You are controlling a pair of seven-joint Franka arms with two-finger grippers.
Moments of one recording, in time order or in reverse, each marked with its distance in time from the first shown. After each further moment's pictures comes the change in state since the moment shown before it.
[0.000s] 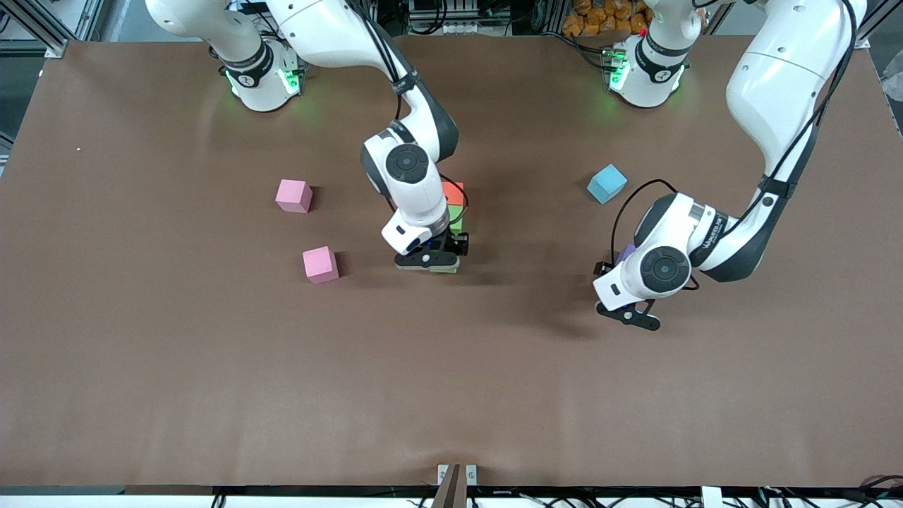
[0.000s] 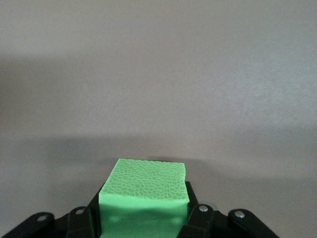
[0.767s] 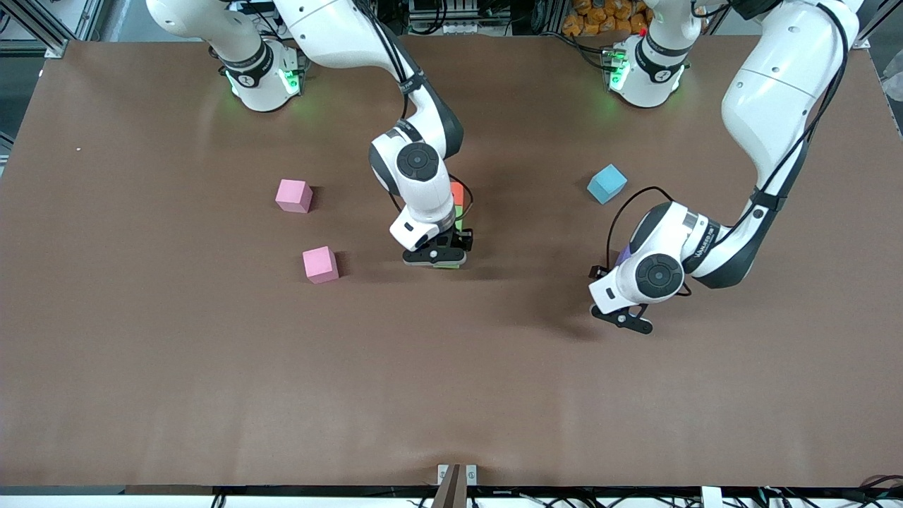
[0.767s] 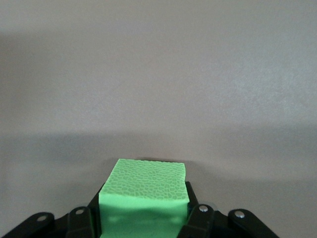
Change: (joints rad) left arm 0.005 0.062 0.002 0.009 0.004 0.048 0.035; right arm 0.019 0.024 0.000 -0.001 -0.009 -0.002 0.020
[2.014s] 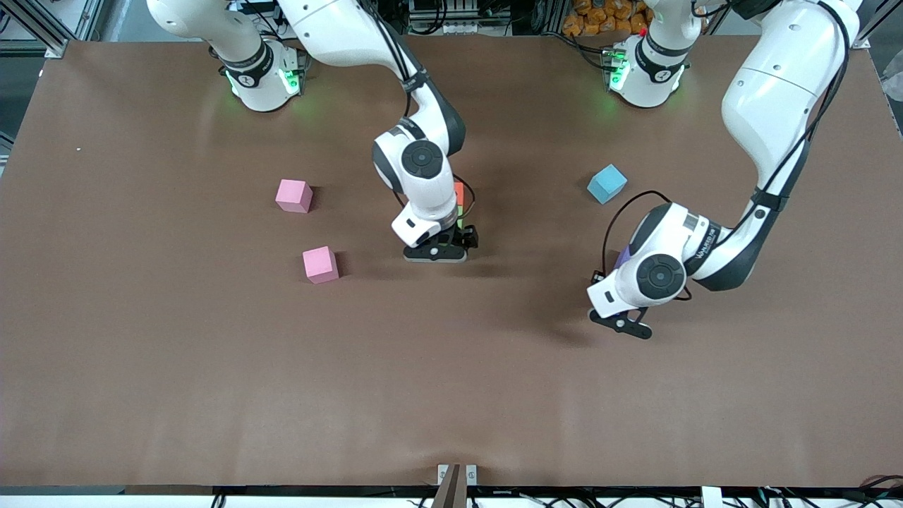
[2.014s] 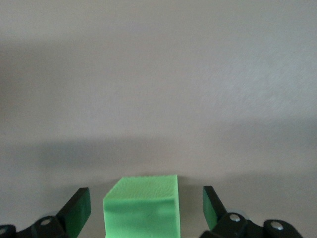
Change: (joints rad) left arm -0.005 -0.005 -0.045 0.038 0.000 -0.019 -0.078; right arm -0.012 -0.043 -0.019 -0.011 -0.001 -0.008 0.058
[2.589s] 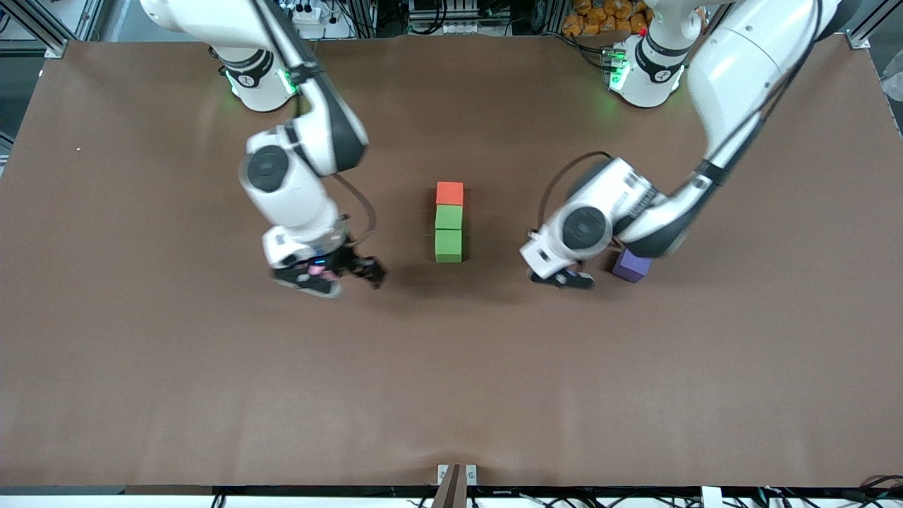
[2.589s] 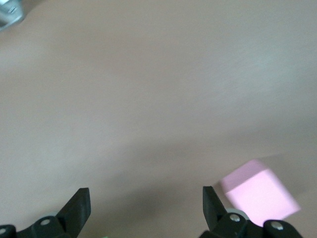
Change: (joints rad) left arm -0.010 -0.038 -0.318 -0.095 -0.076 -0.102 -0.509; right arm -0.419 -0.330 0.099 -0.204 -0.123 -0.061 -0.005
